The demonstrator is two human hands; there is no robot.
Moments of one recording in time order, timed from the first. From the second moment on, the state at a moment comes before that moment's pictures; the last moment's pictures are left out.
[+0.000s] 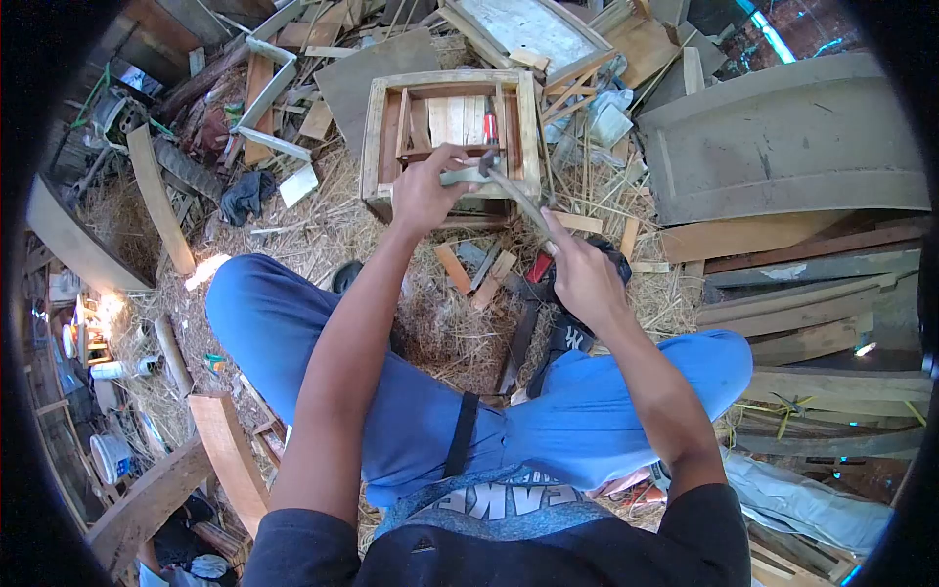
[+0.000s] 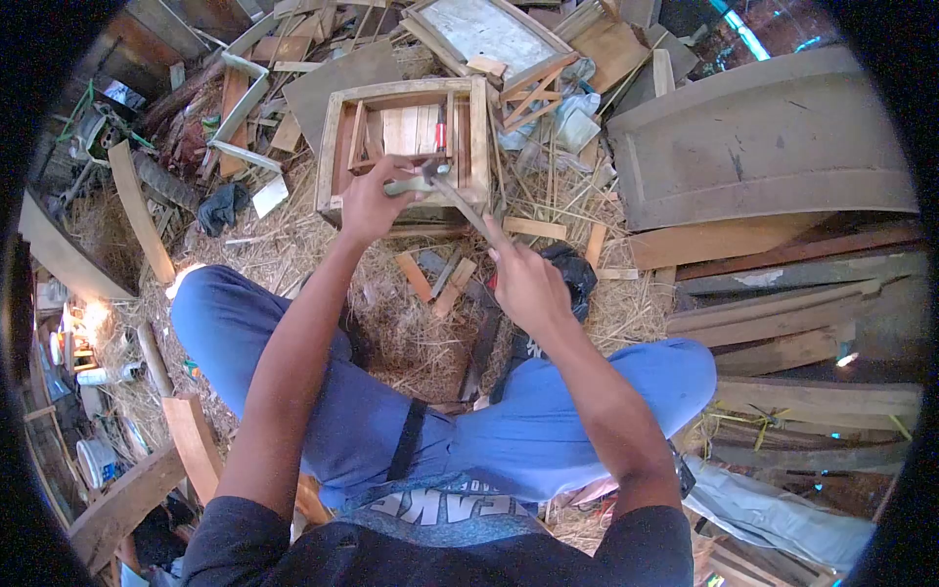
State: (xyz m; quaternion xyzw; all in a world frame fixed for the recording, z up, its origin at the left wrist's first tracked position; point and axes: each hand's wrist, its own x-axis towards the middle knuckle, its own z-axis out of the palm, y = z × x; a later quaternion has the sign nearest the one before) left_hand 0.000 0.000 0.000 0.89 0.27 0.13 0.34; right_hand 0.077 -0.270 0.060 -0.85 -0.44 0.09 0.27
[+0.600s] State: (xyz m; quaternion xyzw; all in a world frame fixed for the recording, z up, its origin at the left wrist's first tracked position) left_hand 0.006 0.028 -0.004 0.87 0.20 0.14 0.43; right_hand 0.106 -0.257 0.061 -0.83 -0.35 0.09 0.42
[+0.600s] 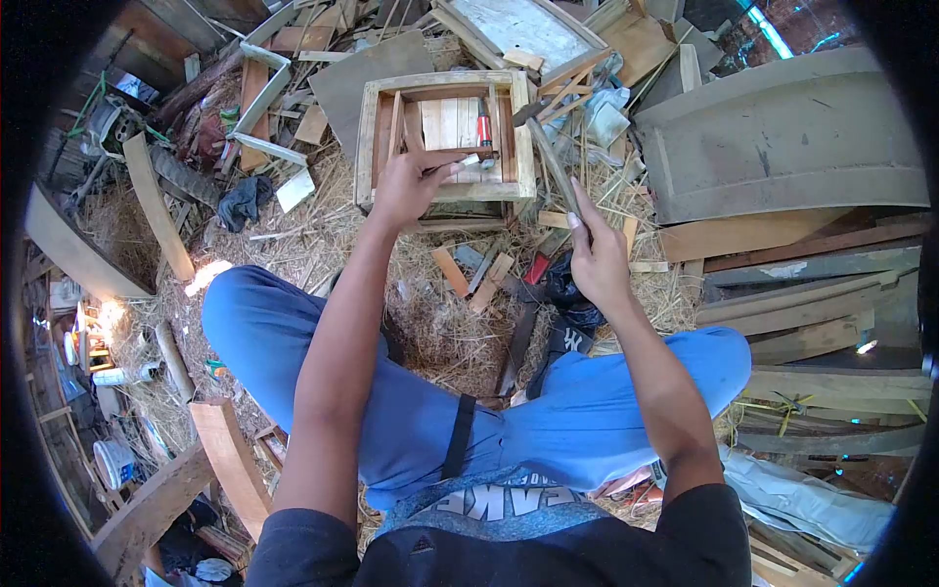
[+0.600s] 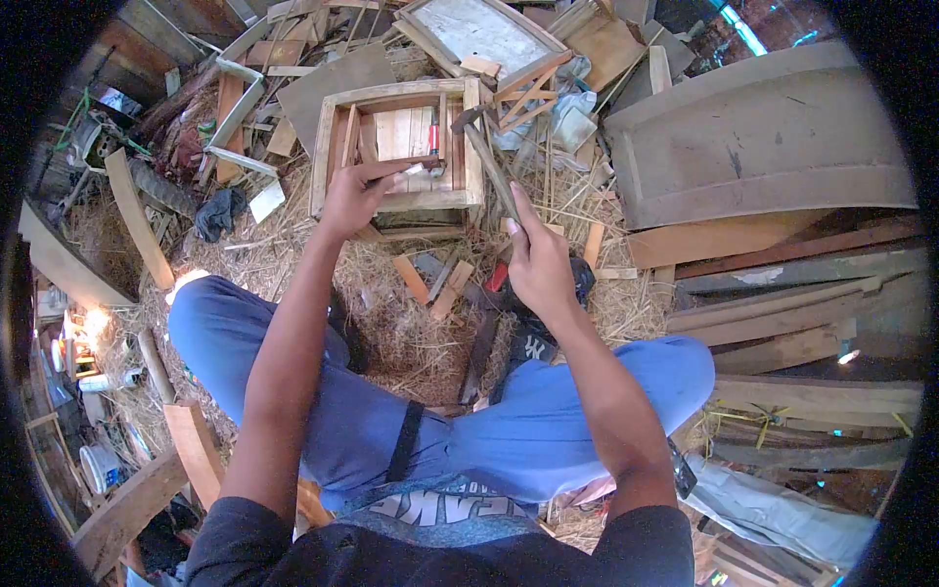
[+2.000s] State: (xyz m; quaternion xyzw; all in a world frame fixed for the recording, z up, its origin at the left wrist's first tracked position) left_hand -0.046 0.041 0.026 0.83 0.20 0.25 0.45; right_hand 0.139 -0.177 0.009 -0.87 -0.39 0.04 0.30
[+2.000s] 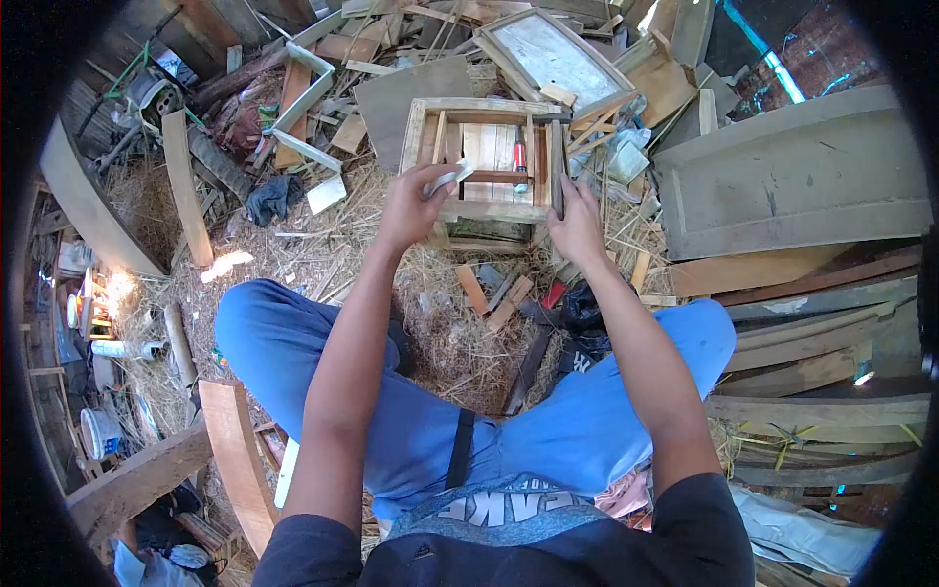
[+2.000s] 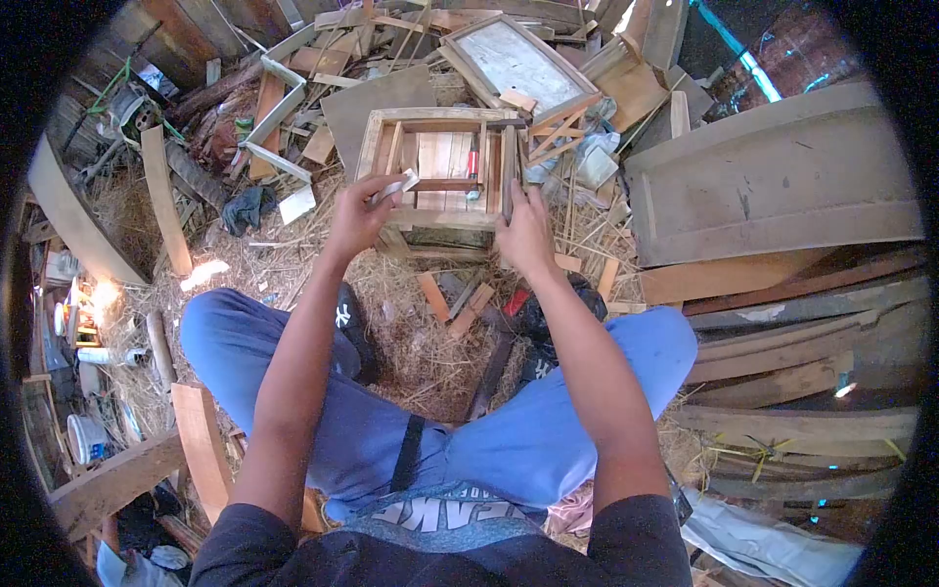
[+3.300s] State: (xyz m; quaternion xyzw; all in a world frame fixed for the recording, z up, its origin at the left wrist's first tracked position) left_hand -0.096 0.065 0.038 0.80 0.32 0.34 0.38; right_hand 0.139 -0.104 0.067 -0.75 -0.40 -0.17 0.50
